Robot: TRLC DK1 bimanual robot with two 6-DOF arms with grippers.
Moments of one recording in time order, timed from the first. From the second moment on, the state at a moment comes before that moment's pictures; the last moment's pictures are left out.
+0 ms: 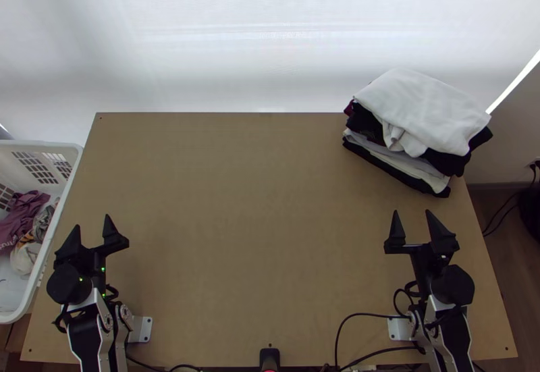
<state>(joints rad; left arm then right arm) 0.38 0.01 0.10 -0.16 0.02 -0.09 0.14 0.00 0.03 -0.01 0.10 0.03</state>
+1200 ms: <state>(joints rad) 0.78 0.10 0.26 -0.27 0.02 0.02 0.14 0.00 0.03 -0.01 0.10 0.03</state>
